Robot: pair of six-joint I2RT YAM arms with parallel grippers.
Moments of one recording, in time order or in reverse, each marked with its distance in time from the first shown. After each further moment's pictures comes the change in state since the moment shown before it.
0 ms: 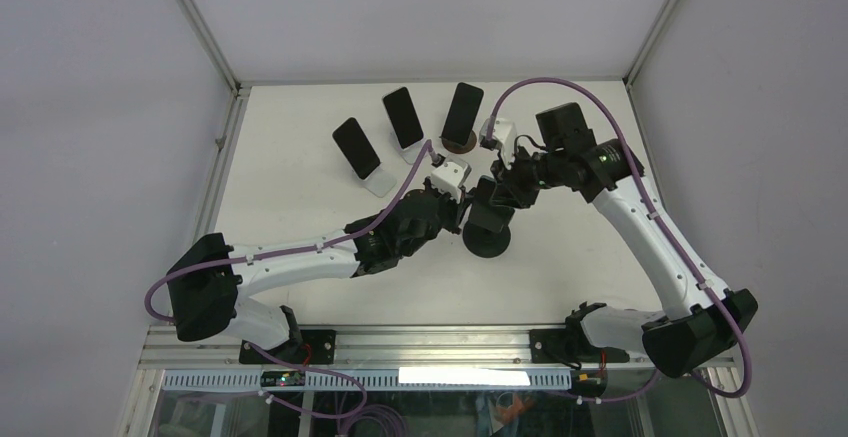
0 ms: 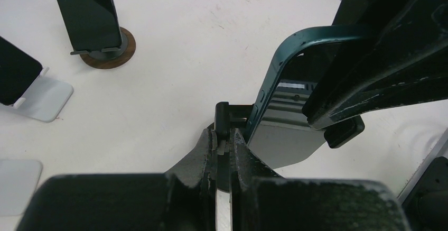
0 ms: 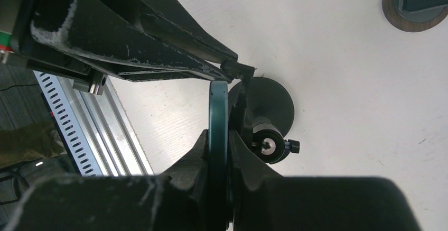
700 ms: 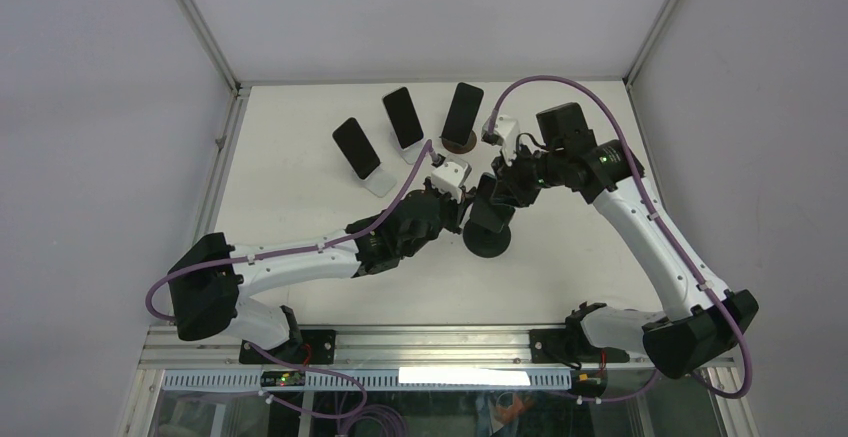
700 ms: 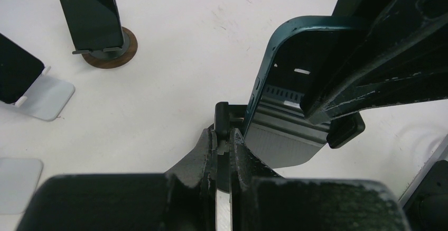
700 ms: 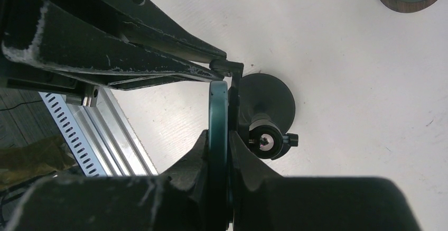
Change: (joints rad) left arm -0.005 0.004 0.003 0.001 -0.017 -0.005; right arm 0.000 -0.004 -0.006 0.022 0.047 0.090
